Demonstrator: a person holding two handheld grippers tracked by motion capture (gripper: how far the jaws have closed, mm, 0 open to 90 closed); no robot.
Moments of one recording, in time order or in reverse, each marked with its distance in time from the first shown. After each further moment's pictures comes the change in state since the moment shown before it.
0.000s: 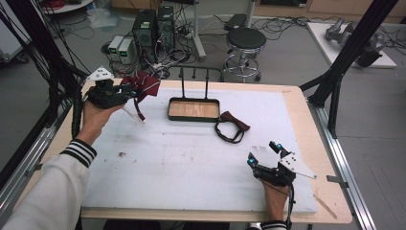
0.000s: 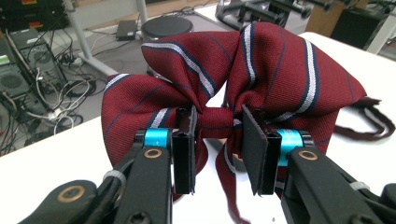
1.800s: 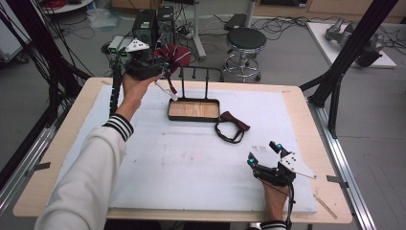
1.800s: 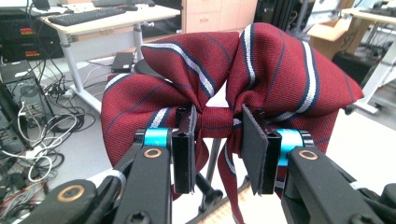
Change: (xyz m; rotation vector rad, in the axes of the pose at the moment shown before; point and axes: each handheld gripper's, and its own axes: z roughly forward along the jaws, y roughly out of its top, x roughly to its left) left arm -0.024 0.074 0.088 -0.131 0.004 -0.053; right arm 0.000 0.000 0.000 0.001 -0.006 0.004
